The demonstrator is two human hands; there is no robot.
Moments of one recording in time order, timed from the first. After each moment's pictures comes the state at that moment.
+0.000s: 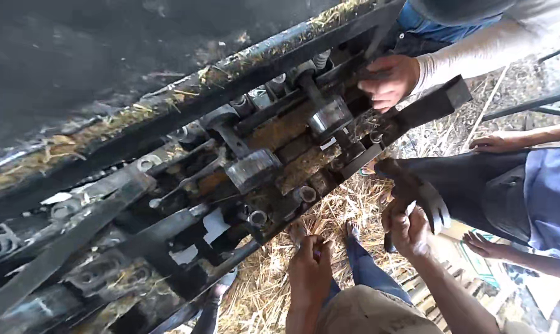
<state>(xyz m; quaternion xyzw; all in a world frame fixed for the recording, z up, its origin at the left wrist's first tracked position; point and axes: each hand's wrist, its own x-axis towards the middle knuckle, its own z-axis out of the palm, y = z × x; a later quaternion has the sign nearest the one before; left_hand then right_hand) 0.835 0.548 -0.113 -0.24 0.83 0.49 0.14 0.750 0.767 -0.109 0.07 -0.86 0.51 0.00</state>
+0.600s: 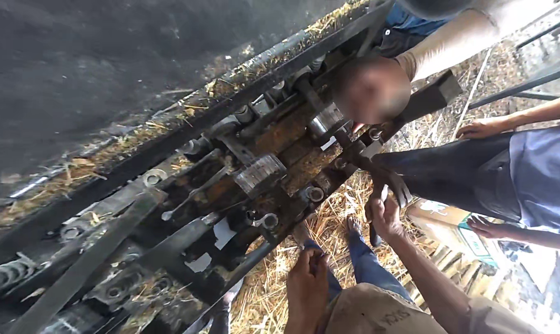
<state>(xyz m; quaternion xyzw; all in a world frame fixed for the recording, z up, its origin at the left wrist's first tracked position) 0.866 0.509 -0.105 -0.22 0.82 0.50 0.19 0.761 0.733 -0.142 -0.06 -0.86 0.51 -0.06</state>
